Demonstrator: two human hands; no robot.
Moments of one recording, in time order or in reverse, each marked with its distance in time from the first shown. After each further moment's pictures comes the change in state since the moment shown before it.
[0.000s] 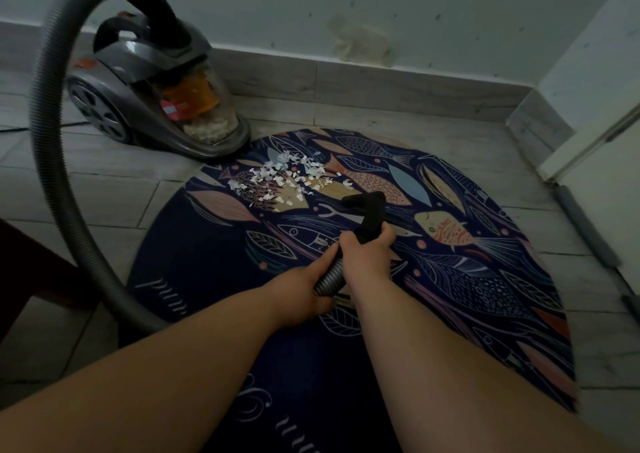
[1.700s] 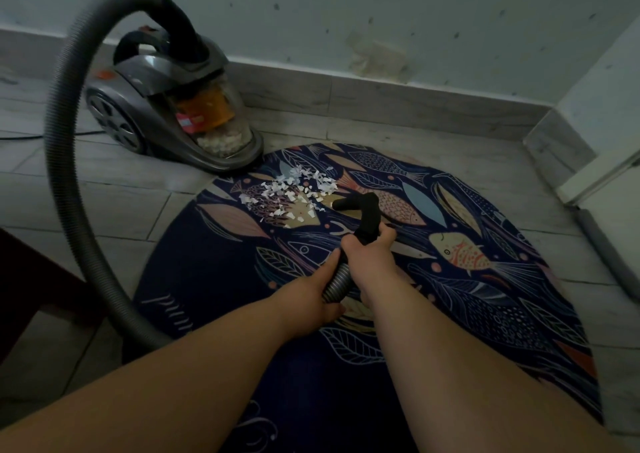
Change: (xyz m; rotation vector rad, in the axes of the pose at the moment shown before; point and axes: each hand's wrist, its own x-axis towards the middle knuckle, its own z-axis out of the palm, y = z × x) left_hand 0.017 -0.009 -0.017 -0.063 0.067 -0.059; right_hand 0.022 -0.031 0.014 -0.182 -0.108 0.027
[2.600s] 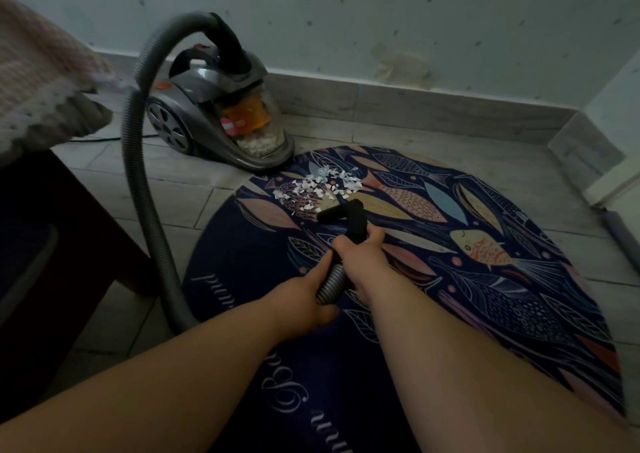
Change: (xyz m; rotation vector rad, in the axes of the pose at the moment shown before) left_hand -0.081 -0.015 -0.006 0.018 0.029 -0.112; right_hand -0.051 0.012 0.039 0.045 -0.175 0.003
